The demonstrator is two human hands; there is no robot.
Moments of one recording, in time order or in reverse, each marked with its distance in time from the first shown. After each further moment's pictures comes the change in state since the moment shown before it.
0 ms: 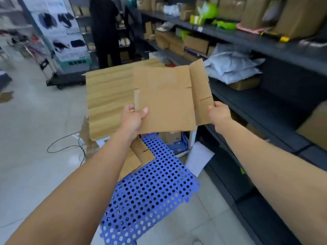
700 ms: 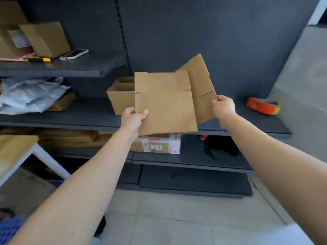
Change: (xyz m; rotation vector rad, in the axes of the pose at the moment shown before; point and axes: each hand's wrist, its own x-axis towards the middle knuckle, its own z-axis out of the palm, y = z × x) left_hand -0.361 -0.044 0.328 0.202 -1.077 -0.008; right_hand -0.287 0.184 -0.447 0.106 1.026 0.342
